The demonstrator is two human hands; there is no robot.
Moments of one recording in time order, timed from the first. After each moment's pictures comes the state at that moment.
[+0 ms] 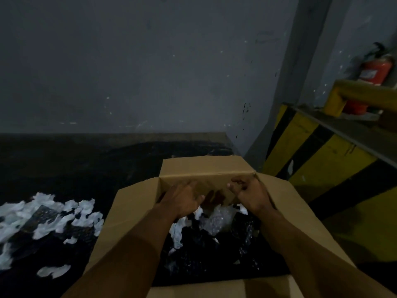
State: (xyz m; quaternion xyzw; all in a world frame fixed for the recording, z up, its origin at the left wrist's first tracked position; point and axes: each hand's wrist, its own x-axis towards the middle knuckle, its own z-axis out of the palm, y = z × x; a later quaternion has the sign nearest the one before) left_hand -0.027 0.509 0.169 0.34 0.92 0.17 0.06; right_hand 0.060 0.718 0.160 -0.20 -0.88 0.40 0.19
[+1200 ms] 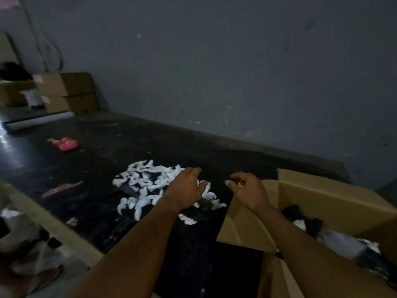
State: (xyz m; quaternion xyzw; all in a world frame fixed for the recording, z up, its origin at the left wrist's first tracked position) left_hand 0.038 0.192 0.209 0.10 0.96 0.21 -0.16; right_hand 0.022 0.401 0.204 0.07 -0.92 0.37 0.12
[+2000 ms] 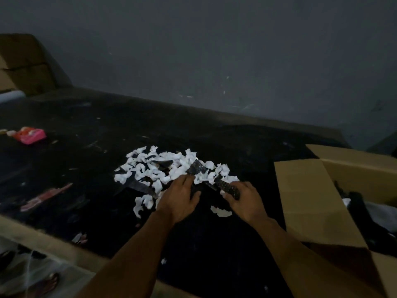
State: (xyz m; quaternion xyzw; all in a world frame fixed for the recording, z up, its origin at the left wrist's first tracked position) left_hand -0.019 0.018 0.117 0.17 0.96 0.21 -0.08; right_hand -0.004 0.237 0.108 -0.03 -0.95 0.31 0.08
